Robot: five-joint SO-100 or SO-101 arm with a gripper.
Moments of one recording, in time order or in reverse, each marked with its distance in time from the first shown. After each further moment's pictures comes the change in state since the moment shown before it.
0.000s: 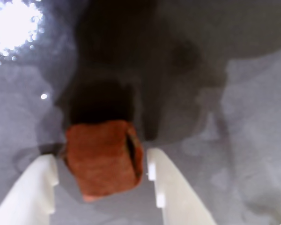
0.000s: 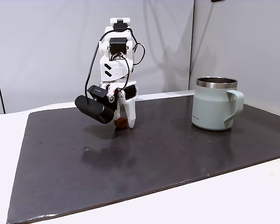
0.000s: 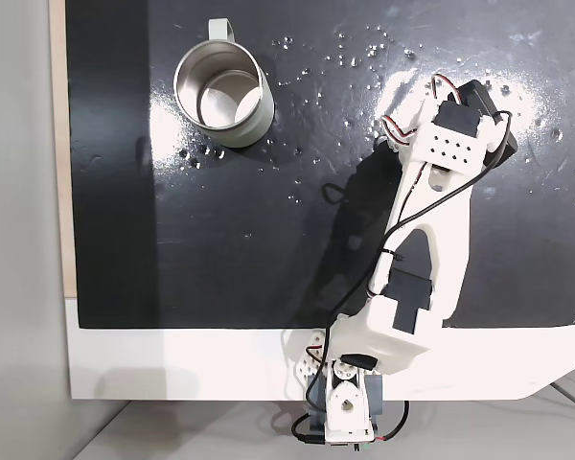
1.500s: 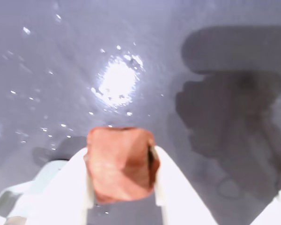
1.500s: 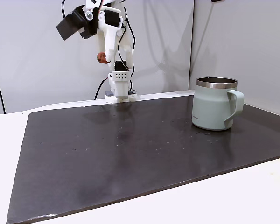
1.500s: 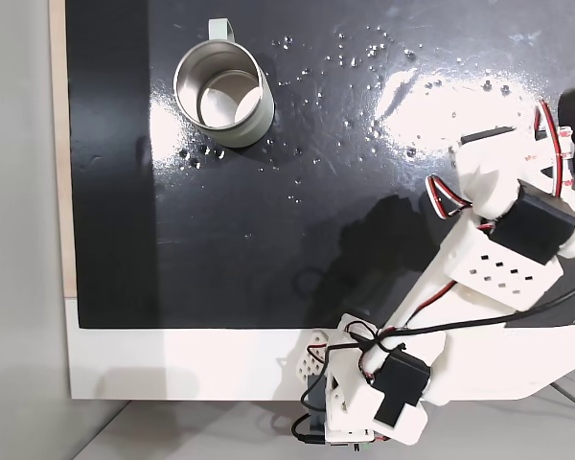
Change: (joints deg) arm 6.5 27.3 -18.6 21.5 8.2
